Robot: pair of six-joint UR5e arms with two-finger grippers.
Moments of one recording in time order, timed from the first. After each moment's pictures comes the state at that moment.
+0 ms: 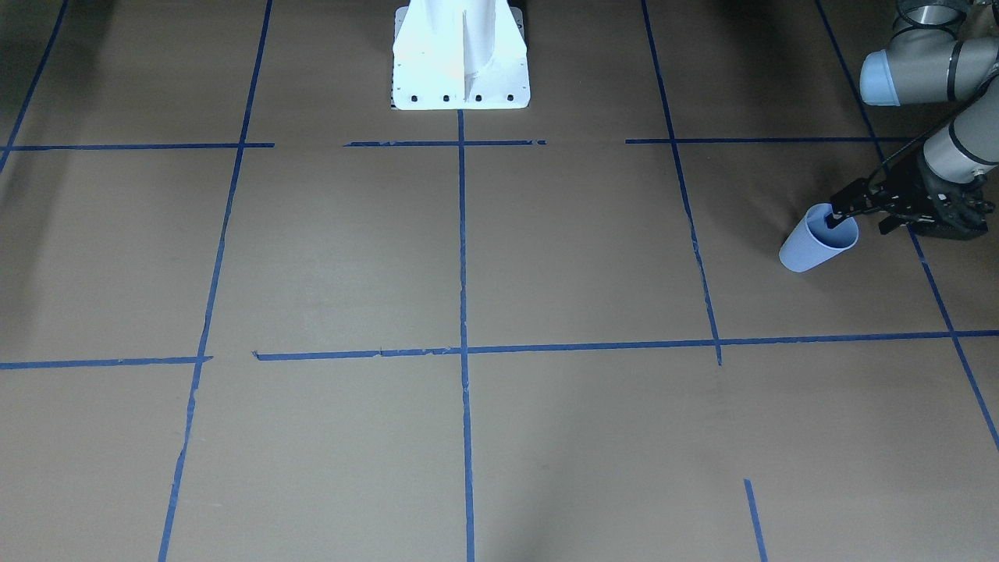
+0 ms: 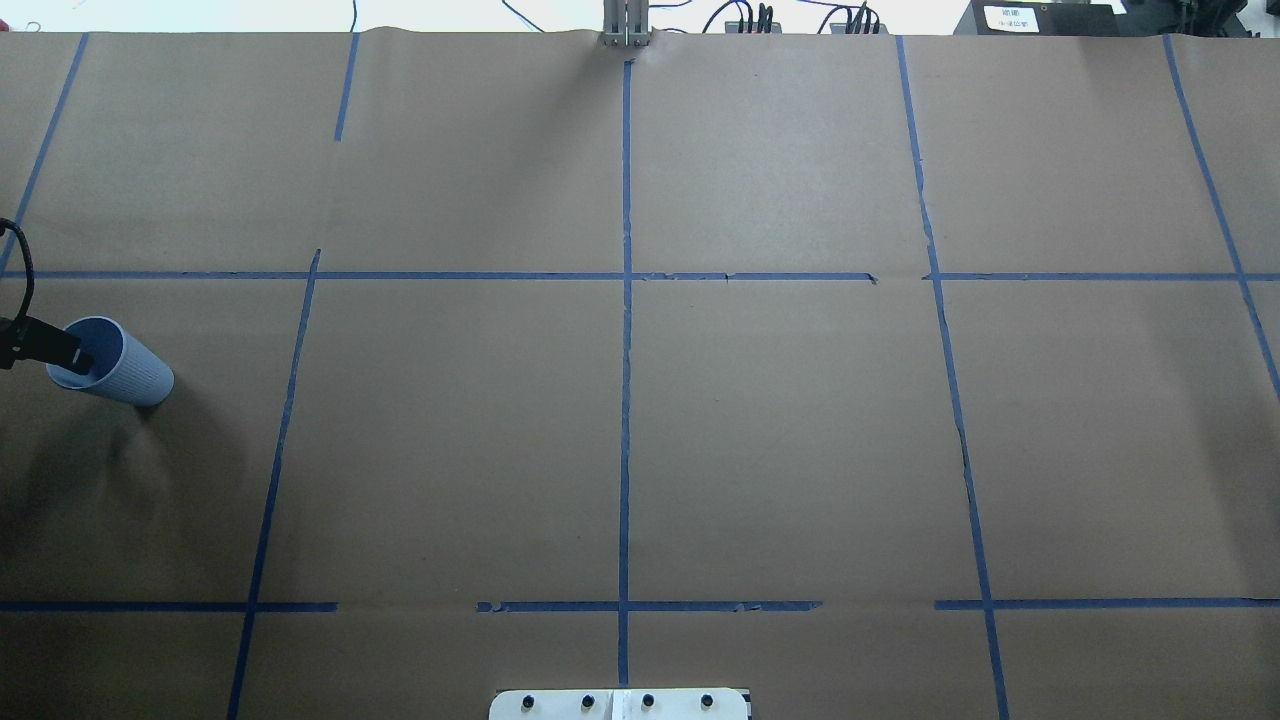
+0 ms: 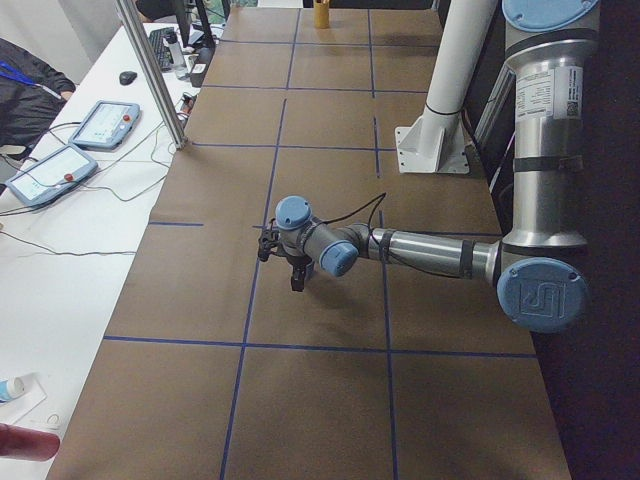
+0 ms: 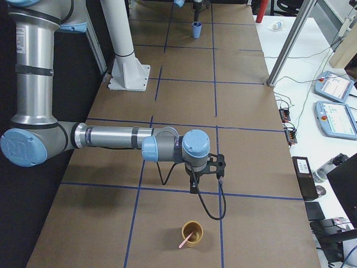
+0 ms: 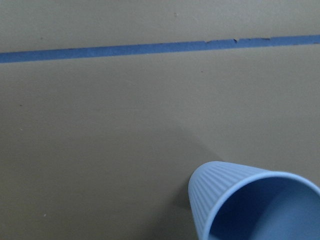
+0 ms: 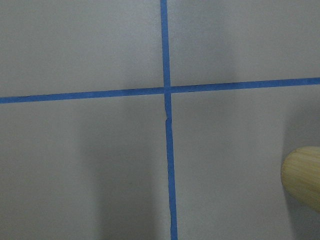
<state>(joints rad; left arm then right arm) -1.08 -1.51 -1.68 -2.05 -2.32 -0.60 1.60 -1.67 1.69 -1.53 2.40 0.09</state>
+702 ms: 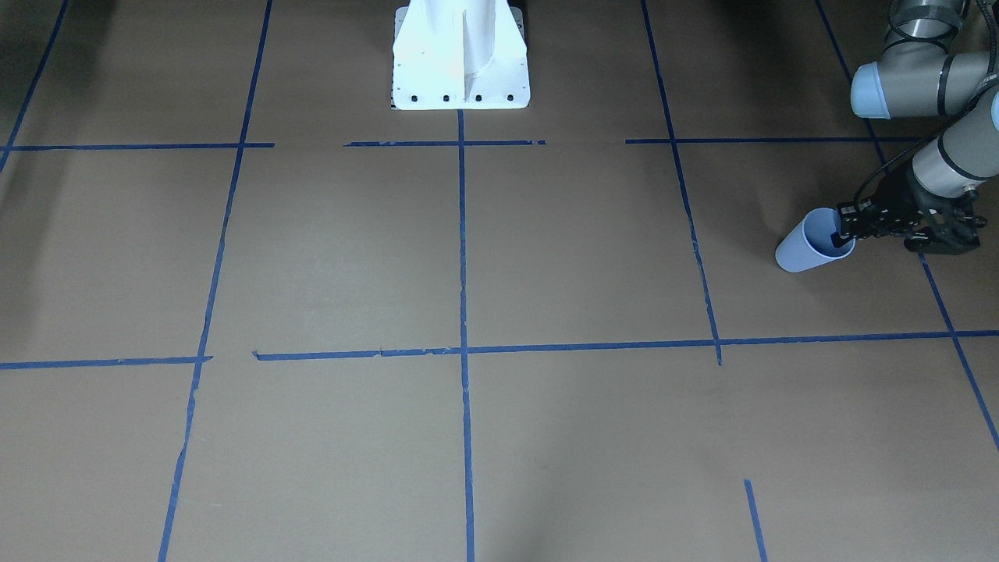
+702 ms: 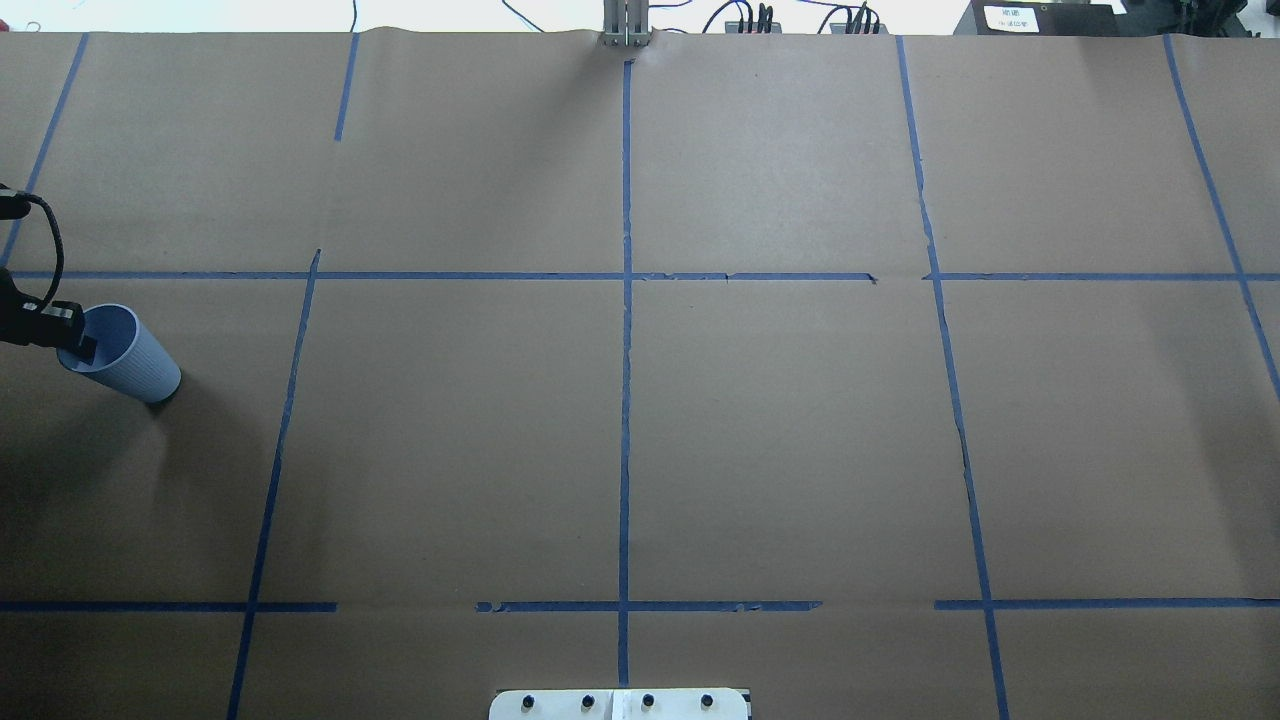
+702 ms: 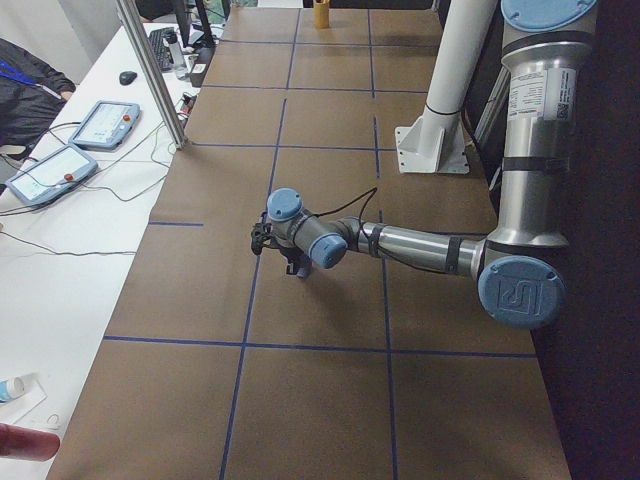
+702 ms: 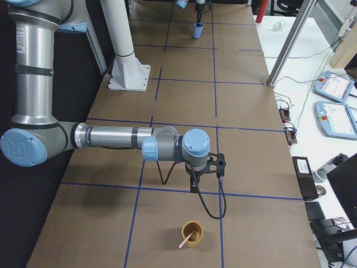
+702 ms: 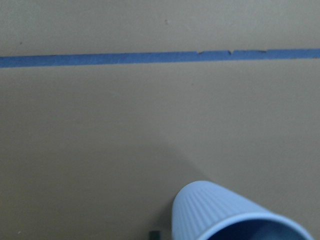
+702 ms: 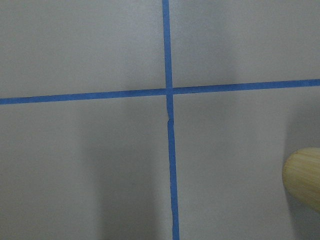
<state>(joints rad) -1.08 -1.57 -1.68 -2.03 -2.34 -0.70 1.60 -1.67 1.69 -1.53 2.41 0.09</state>
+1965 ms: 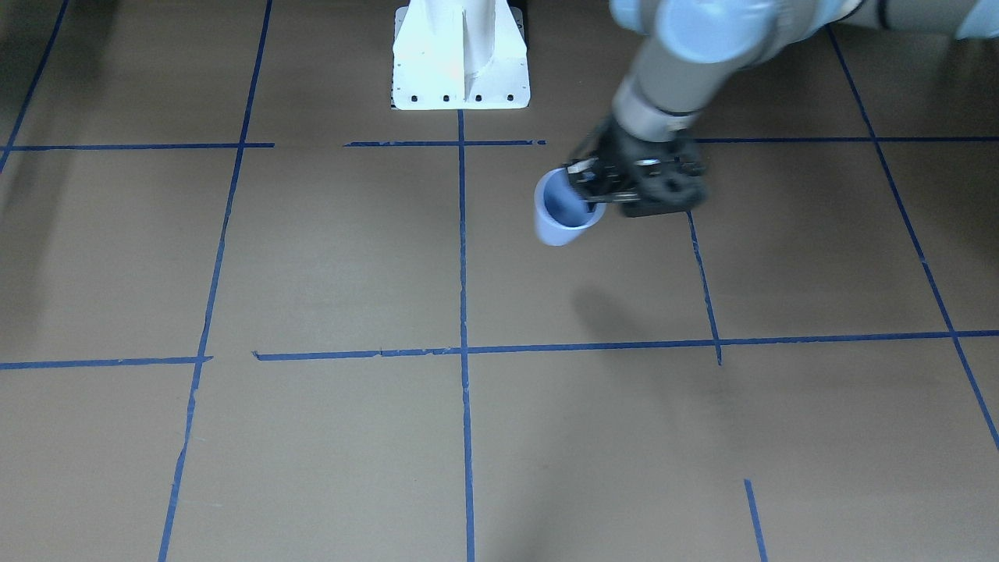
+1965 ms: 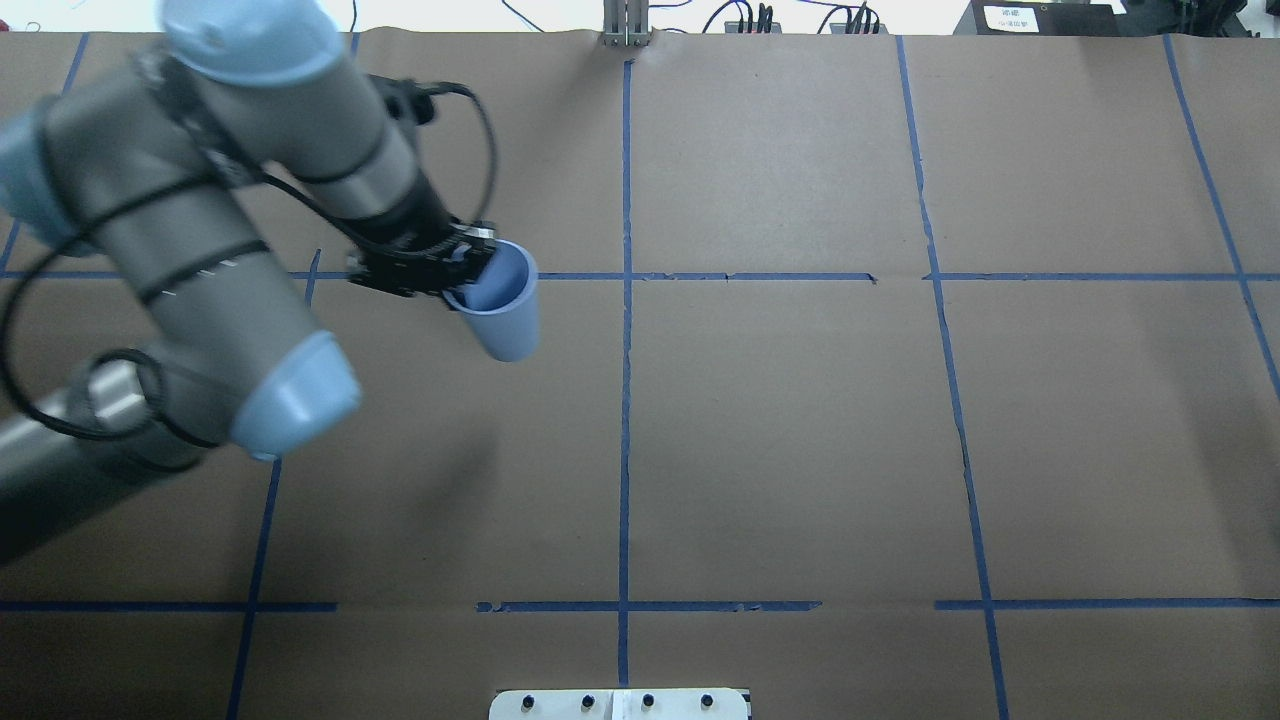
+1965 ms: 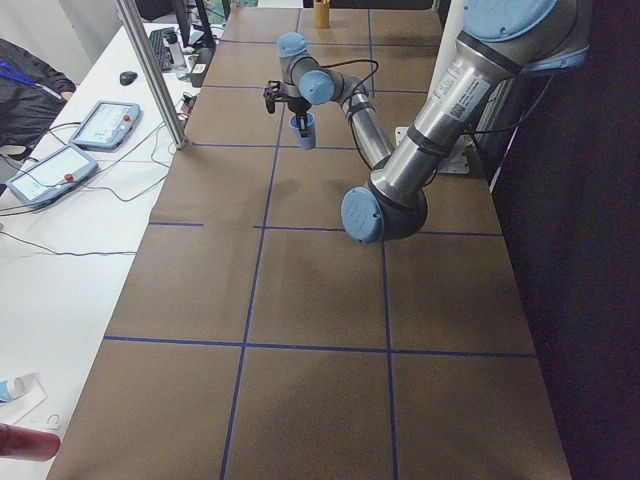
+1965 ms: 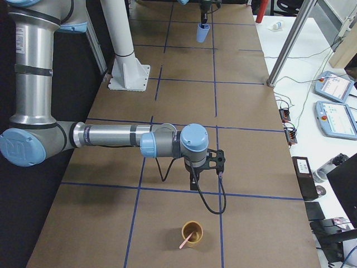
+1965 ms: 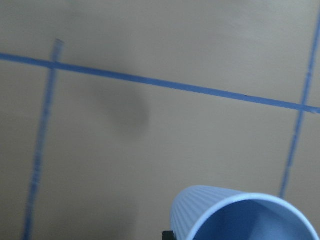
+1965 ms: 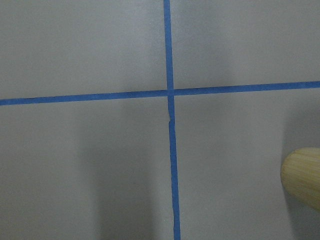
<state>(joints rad) -0.72 -2.28 -1.78 -1.43 -2.13 -1.26 1.60 -1.69 1.73 -1.53 2.39 0.10</state>
